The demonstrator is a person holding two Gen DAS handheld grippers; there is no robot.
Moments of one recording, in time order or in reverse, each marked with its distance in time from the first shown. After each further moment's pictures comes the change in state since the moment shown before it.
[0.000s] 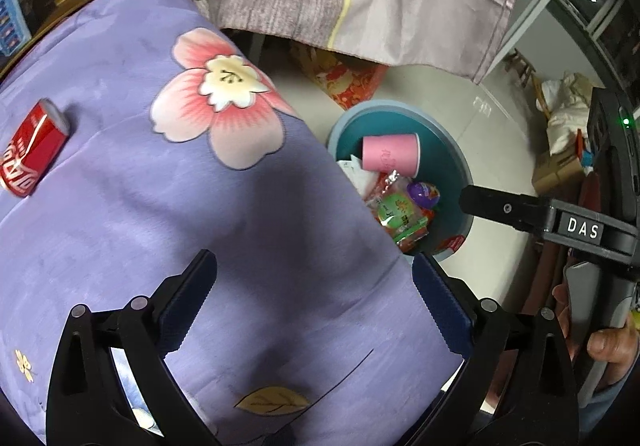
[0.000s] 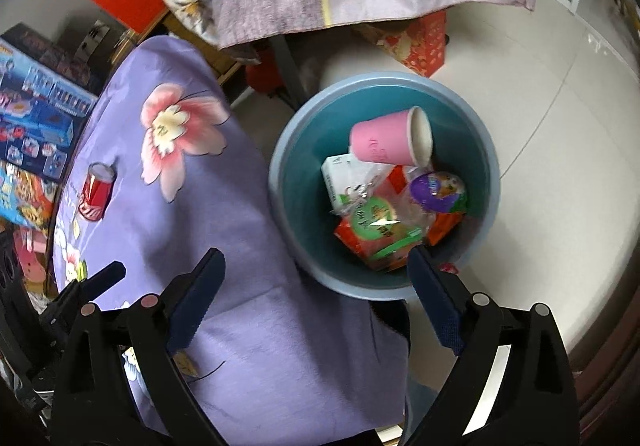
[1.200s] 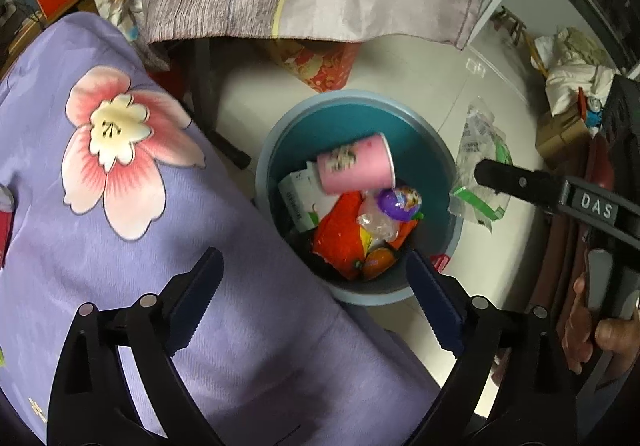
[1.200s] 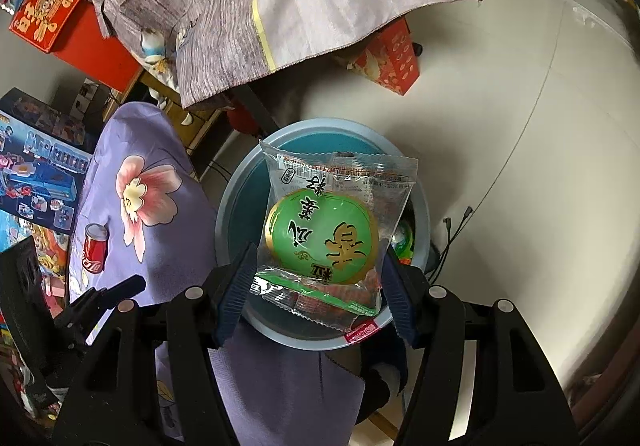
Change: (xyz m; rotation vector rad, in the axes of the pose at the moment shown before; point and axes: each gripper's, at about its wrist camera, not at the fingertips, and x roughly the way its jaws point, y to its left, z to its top) left arm 0.064 -0.075 0.046 0.135 0.098 0.019; right arm -0.004 -0.100 0.033 0.135 -0.082 0.068
